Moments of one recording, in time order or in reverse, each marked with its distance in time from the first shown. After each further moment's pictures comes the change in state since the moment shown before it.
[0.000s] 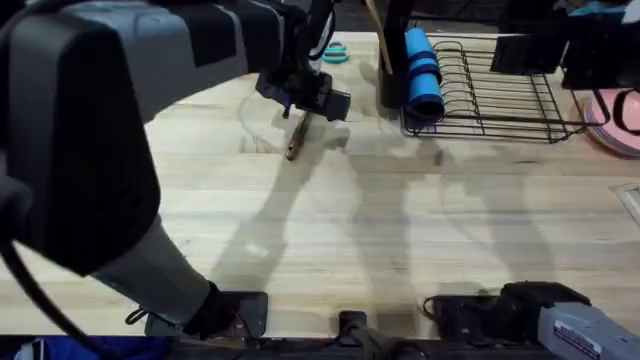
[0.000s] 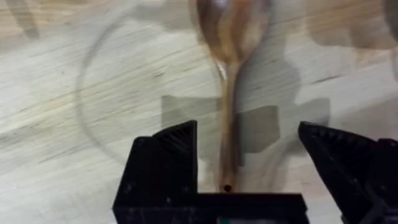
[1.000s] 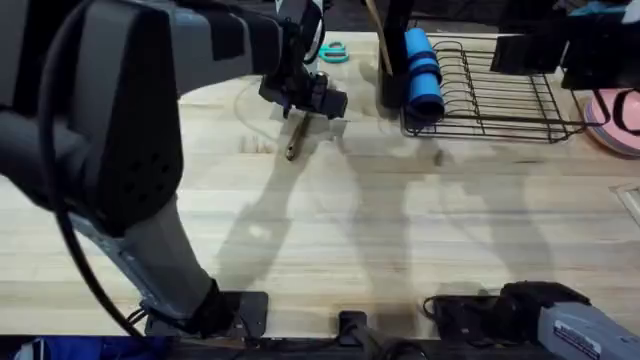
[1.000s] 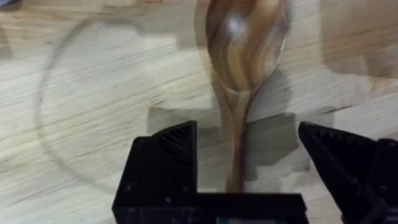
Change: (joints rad) left arm 0.051 0.104 0.000 0.125 0.082 0.000; right arm 0.000 0.000 0.000 0.000 0.000 0.000
